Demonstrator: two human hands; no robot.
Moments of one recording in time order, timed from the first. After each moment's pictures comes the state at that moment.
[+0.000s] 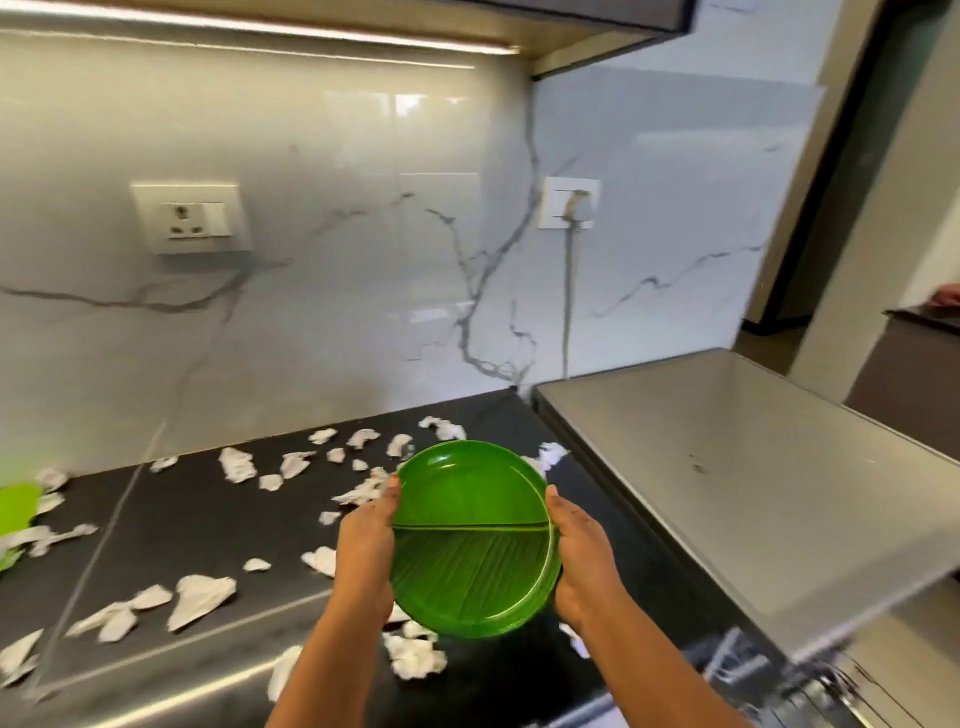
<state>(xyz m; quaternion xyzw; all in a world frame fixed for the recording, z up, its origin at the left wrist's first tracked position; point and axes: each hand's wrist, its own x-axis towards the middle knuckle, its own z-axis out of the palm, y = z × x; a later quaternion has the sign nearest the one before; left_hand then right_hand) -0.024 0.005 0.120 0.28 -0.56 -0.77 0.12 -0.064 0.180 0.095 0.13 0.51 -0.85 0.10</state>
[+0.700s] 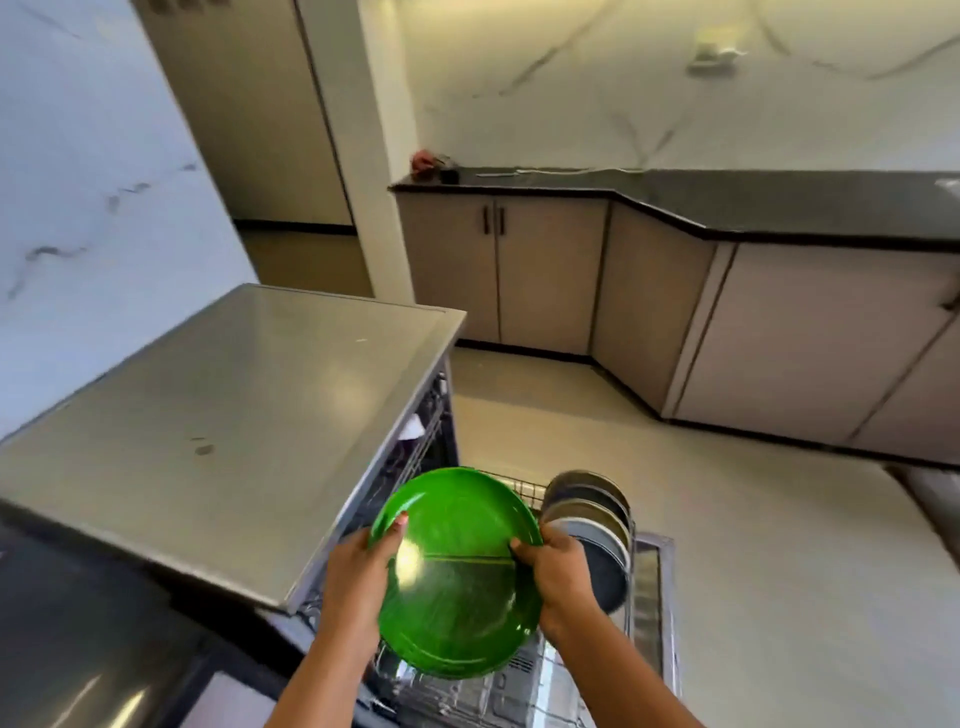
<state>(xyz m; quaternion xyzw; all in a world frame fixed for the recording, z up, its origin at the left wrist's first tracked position) -0.008 0.475 0.044 -0.02 -0.77 -0.61 -0.18 0.088 0.621 -0.001 0.45 0.46 -0.75 -0.17</state>
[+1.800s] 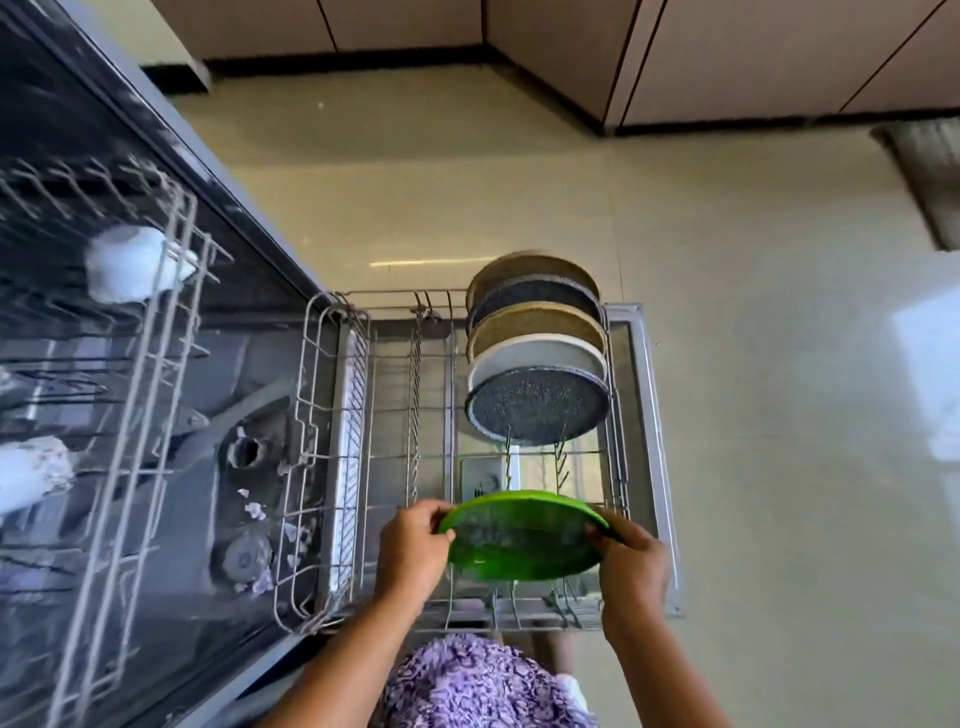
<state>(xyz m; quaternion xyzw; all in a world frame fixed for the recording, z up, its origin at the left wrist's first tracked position) -0.063 0.638 -0.339 -0.18 -0.86 -0.22 -0.42 0.109 0.720 -0.329 0.75 0.29 -0.56 -0.22</state>
